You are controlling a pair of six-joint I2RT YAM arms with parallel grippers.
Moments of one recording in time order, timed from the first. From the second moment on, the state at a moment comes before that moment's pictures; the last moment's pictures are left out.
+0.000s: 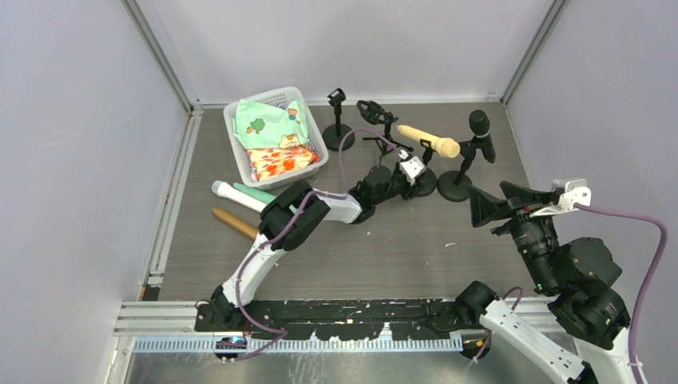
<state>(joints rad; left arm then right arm) -0.91 2.36 1.48 0.87 0.18 0.09 0.68 0.34 1.05 -0.59 0.44 0.16</state>
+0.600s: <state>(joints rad) -0.92 2.51 1.78 0.70 0.12 0.11 0.68 0.34 1.05 -0.62 0.43 0.16</state>
